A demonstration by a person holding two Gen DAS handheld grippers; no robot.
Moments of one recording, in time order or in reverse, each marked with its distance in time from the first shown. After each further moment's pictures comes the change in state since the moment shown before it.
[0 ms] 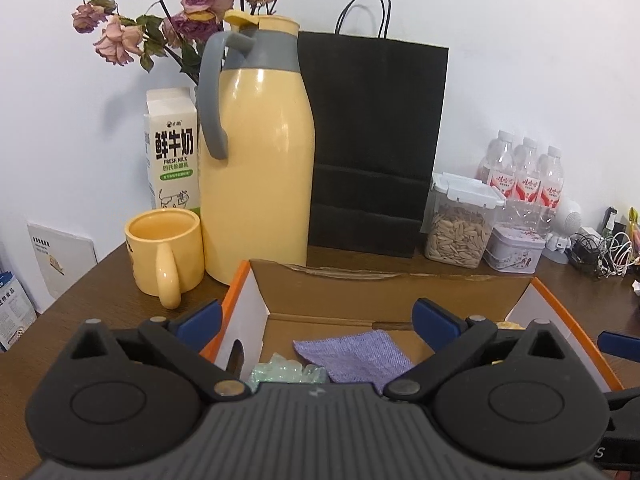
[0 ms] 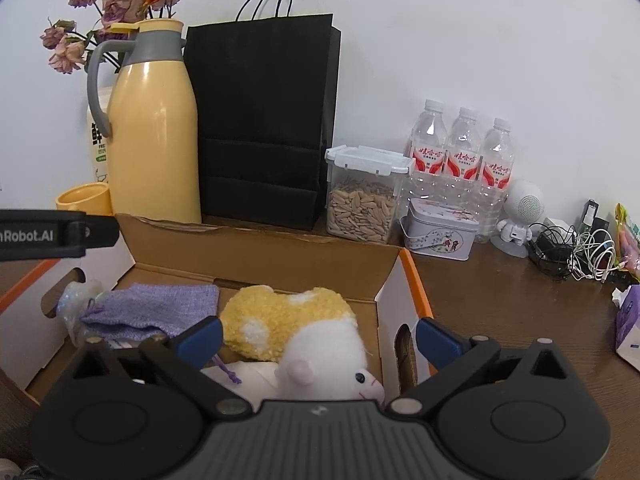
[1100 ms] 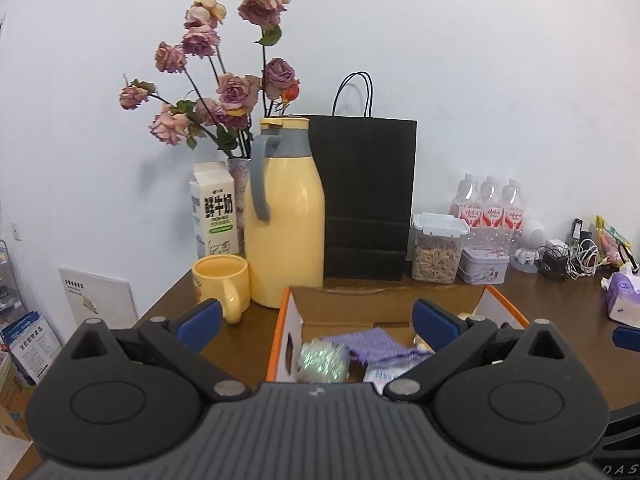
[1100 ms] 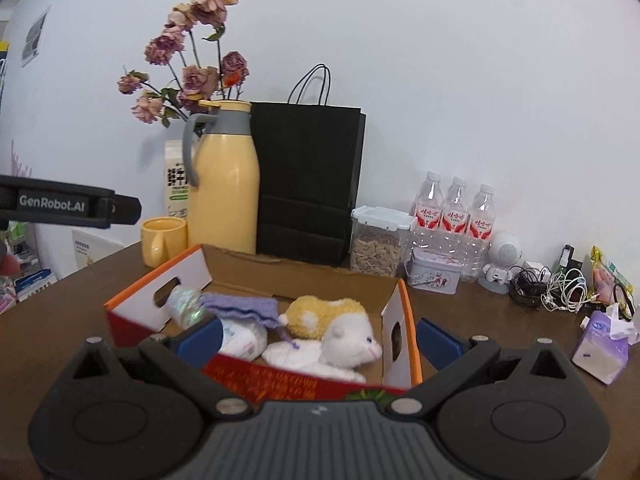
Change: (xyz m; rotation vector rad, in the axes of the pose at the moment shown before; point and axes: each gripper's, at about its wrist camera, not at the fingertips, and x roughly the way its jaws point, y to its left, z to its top) left arm -0.161 0.017 -0.005 0.066 -0.121 0.005; right arm -0.170 0.013 -0.032 -0.059 -0.147 0.061
